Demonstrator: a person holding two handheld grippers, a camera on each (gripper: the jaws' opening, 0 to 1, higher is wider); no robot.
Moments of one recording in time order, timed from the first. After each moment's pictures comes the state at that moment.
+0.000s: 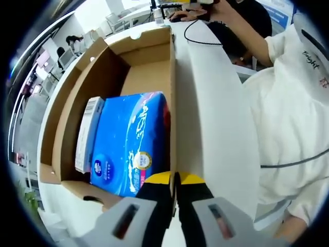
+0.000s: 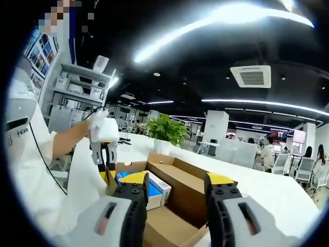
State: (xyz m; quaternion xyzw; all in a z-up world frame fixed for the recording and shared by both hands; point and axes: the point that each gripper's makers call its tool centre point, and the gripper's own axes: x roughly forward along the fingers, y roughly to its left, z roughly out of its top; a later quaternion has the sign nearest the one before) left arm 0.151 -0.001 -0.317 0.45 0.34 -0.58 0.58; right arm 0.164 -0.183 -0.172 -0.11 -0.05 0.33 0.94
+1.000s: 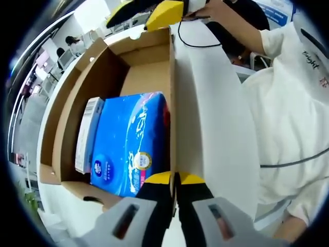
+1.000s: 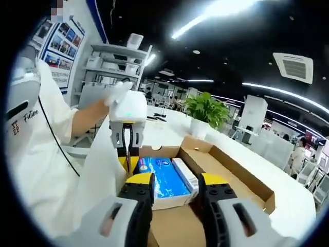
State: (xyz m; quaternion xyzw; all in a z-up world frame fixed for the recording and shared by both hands) left arm 0.152 -0.001 -0.317 0.45 0.34 -0.59 0.58; right arm 0.181 -0.107 -0.204 -0.20 0.05 0.48 0.85
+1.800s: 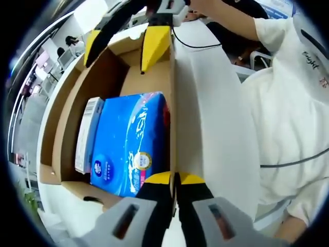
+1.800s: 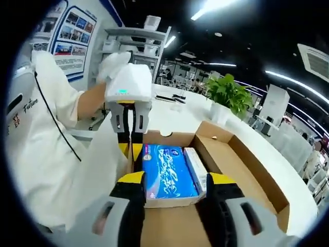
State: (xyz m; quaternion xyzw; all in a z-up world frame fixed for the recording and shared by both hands) left arm 0.153 -0.002 -0.317 0.45 0.34 -0.59 0.58; right arm 0.195 -0.081 -0.235 -0.26 0.11 0.55 0.79
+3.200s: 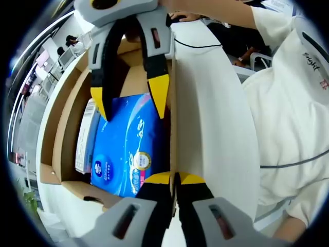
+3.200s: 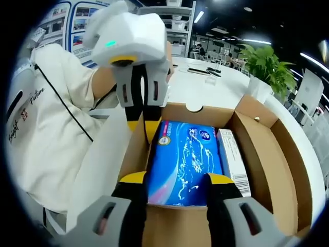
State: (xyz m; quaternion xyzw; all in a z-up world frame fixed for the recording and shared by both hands) left arm 0.154 -0.002 -0.317 0.45 0.34 -0.59 0.58; right arm 0.196 -0.054 -0.294 -0.29 0.23 0.62 0.69
